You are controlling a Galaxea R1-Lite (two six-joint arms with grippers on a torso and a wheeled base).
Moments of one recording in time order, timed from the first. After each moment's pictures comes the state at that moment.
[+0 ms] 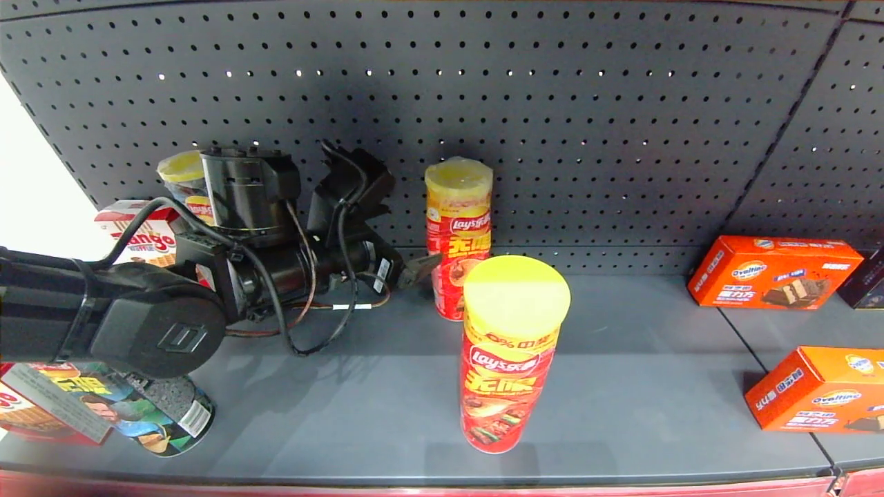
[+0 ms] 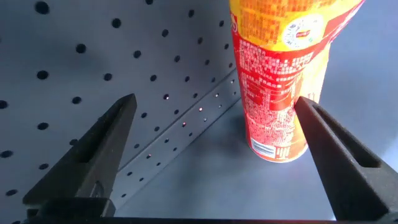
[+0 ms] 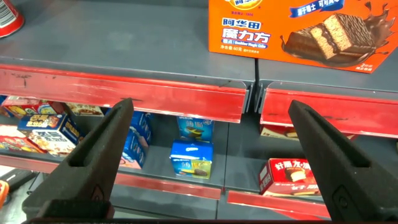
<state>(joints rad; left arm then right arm) -0.44 1.81 -1.05 -0.60 -0.18 0.35 0.15 0.09 0.00 0.00 0.00 -0.01</state>
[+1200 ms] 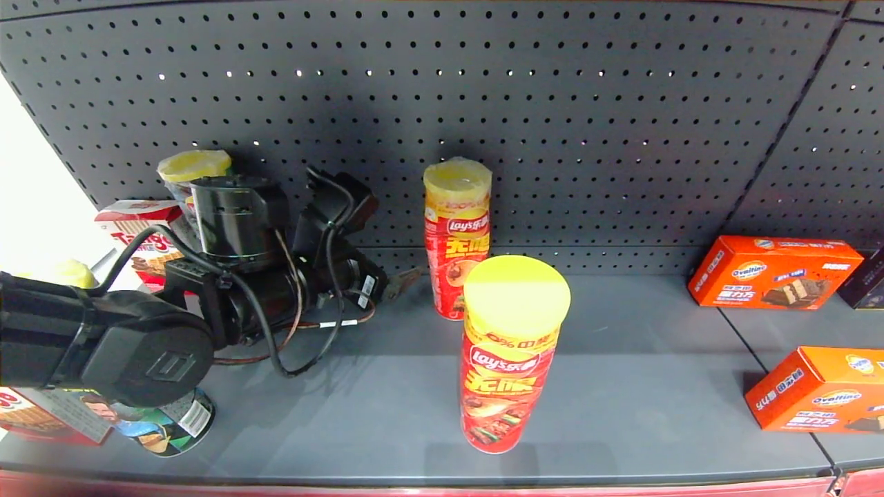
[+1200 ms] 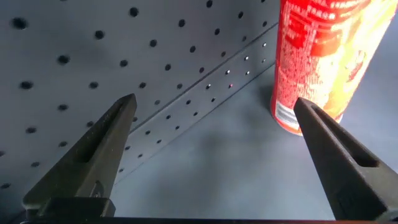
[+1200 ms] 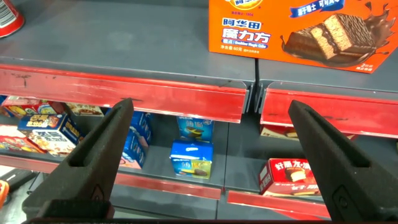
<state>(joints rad) -0.42 1.80 -0.94 -0.68 -0.08 0.35 0.15 0.09 0.00 0.00 0.00 -0.01</state>
